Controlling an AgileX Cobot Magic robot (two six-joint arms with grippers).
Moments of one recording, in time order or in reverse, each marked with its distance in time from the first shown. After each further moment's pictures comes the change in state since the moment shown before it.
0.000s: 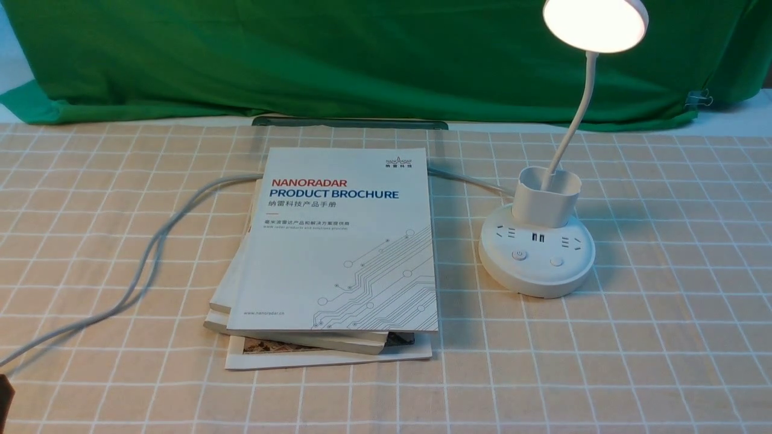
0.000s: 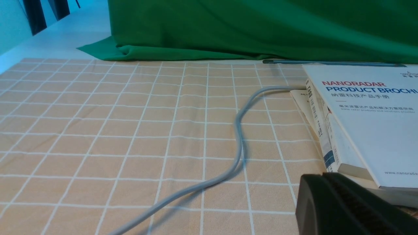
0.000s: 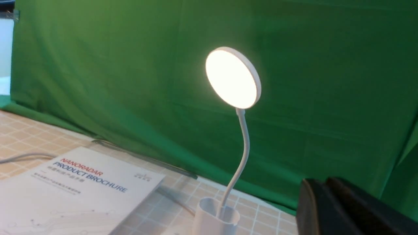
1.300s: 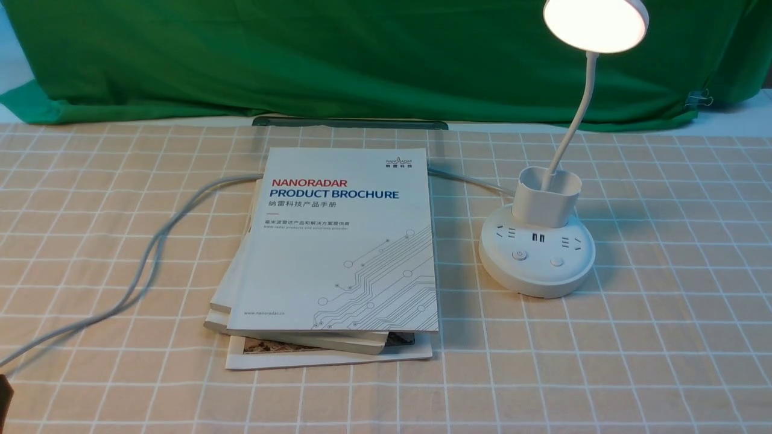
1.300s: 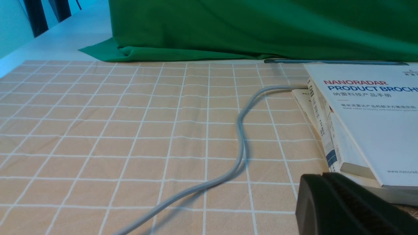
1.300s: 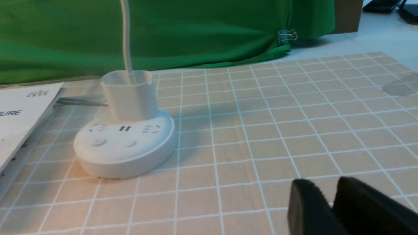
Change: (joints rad) right arm -0.338 -0.243 0.329 -0.068 0.167 0.369; left arm 0.000 0.000 0.000 0.012 0.000 0.000
